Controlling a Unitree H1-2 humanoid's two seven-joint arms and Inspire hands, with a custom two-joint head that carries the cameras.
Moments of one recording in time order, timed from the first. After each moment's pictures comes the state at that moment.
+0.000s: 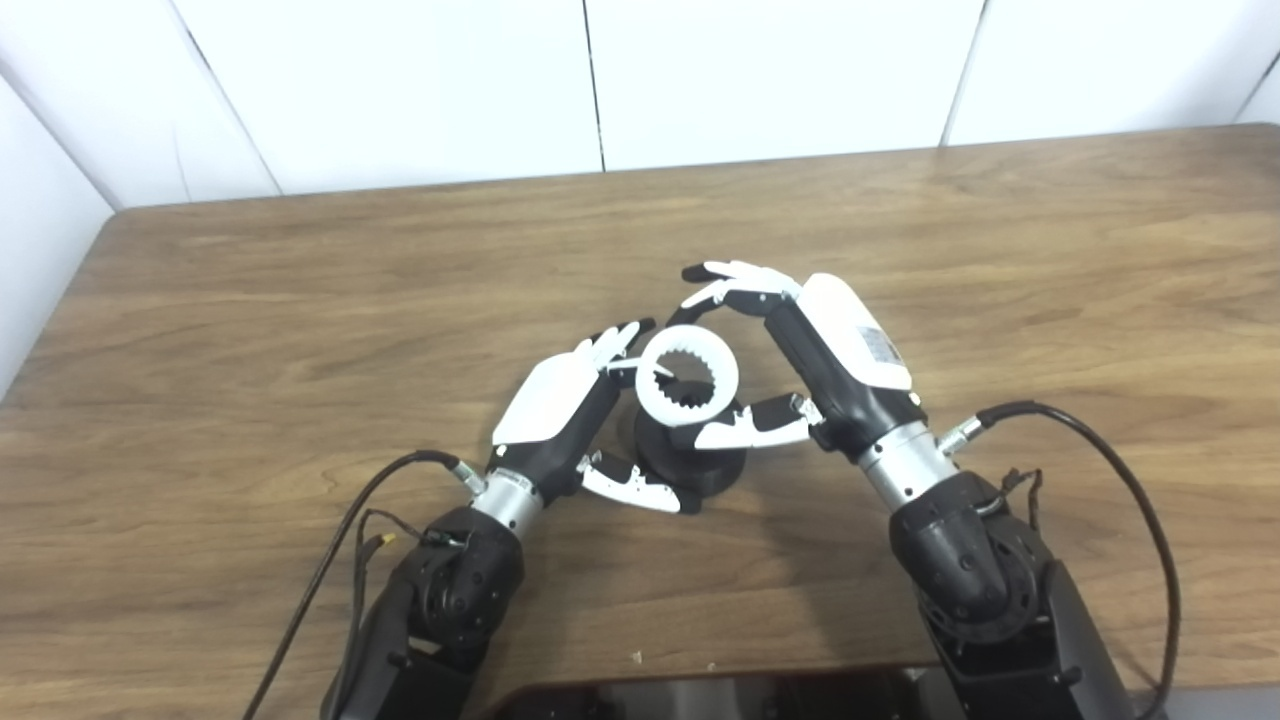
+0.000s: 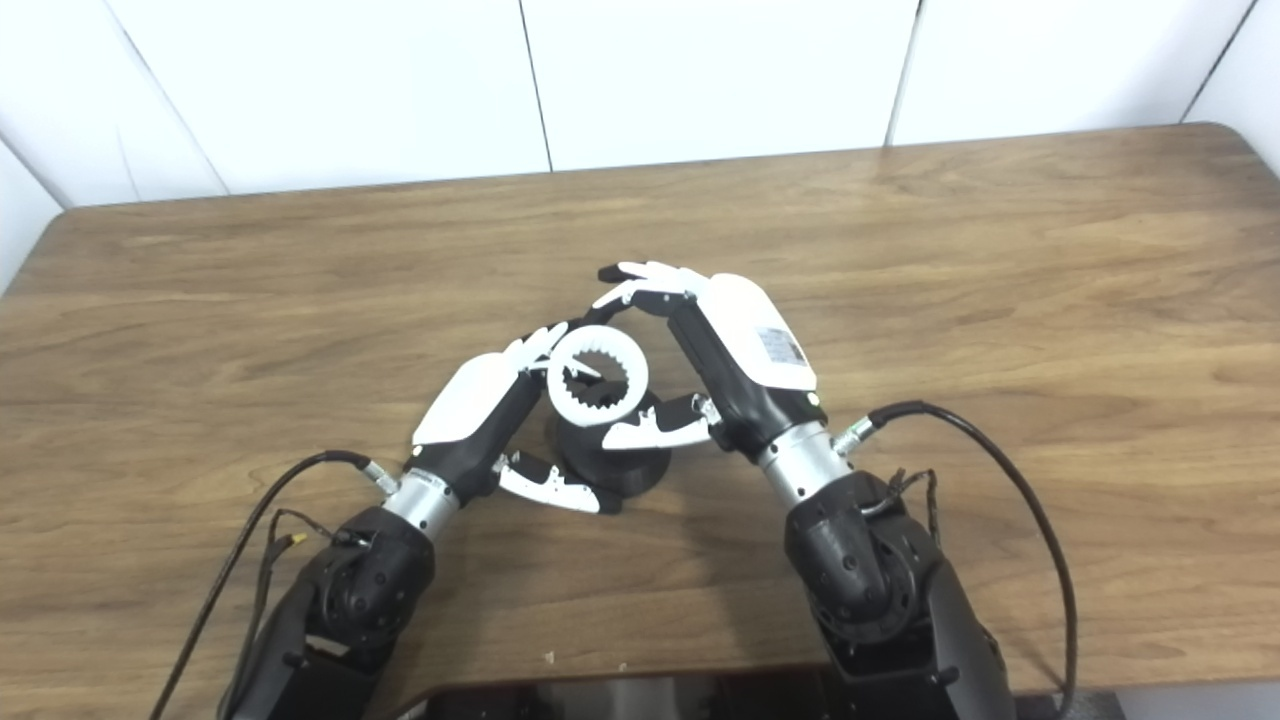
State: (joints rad) left arm -0.14 0.16 -0.33 -0.07 0.71 -0.01 -0.16; right arm -0.12 -0.12 0.32 -0.42 -0.70 0.18 0.20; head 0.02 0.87
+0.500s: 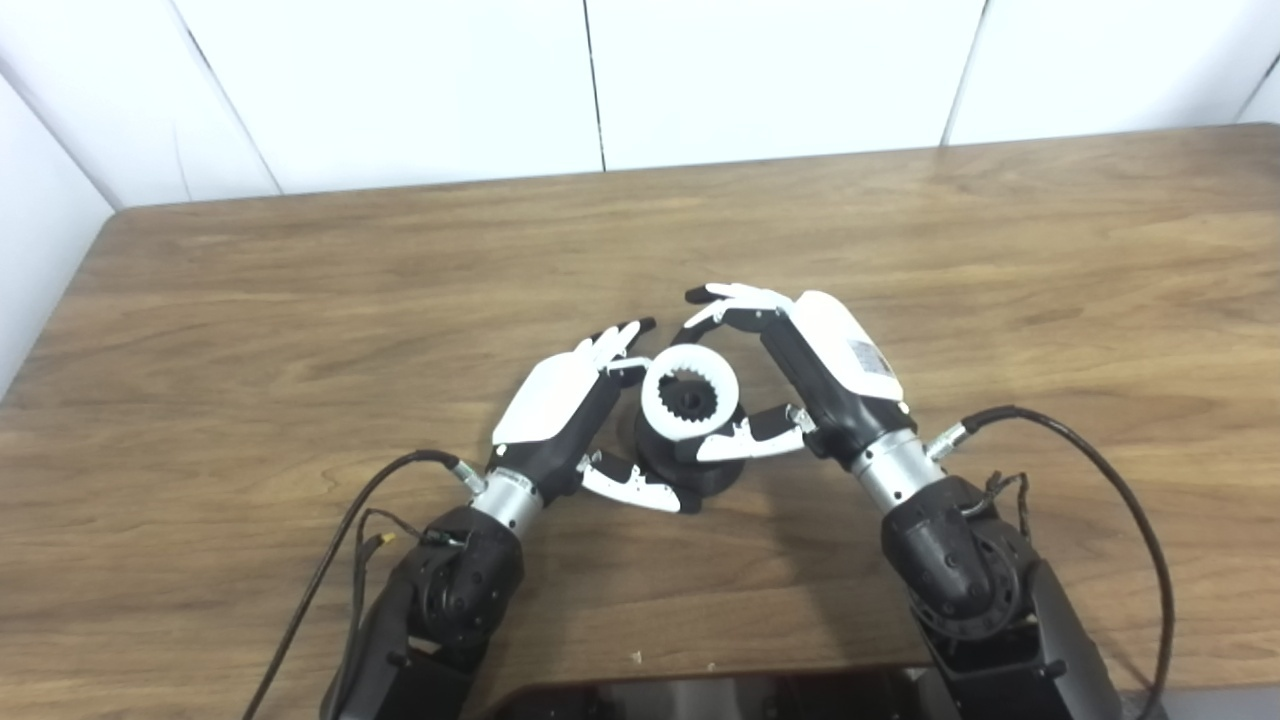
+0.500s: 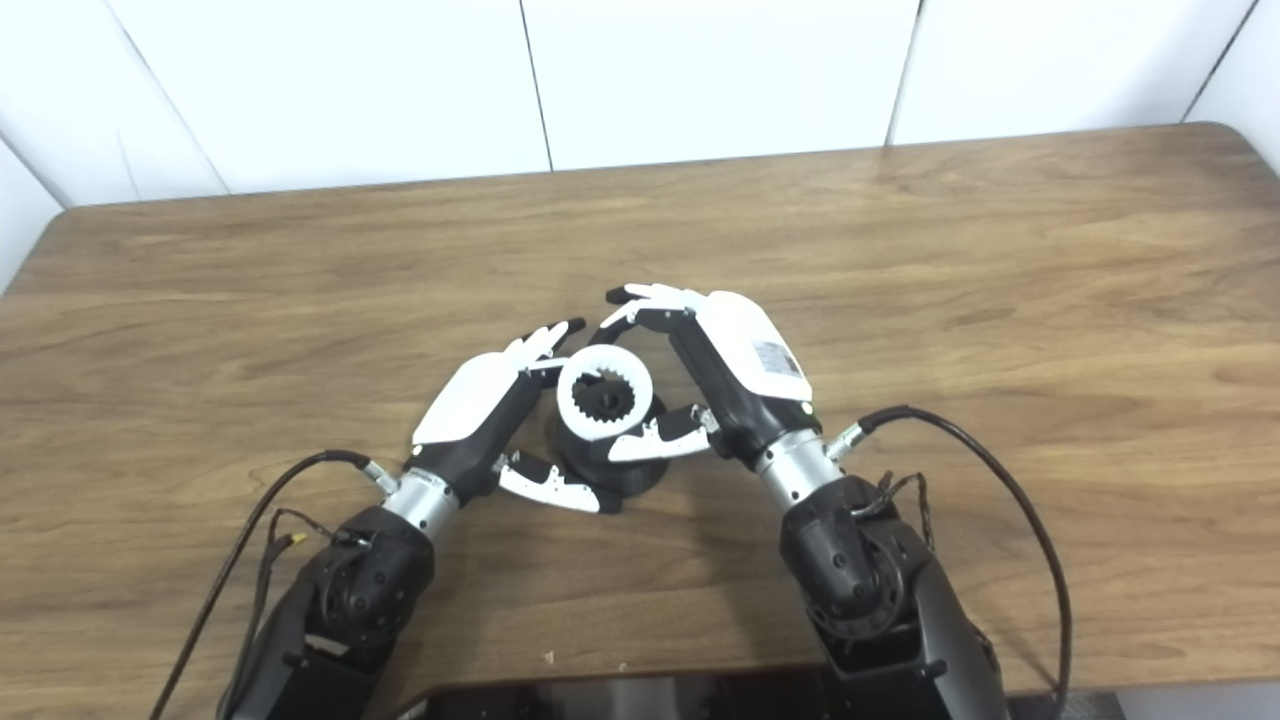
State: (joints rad) left arm -0.14 0.16 -0.33 -0.07 0.71 -0.01 -0.16; right arm -0.12 -0.12 0.32 -0.37 -0.71 0.17 0.19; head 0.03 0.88
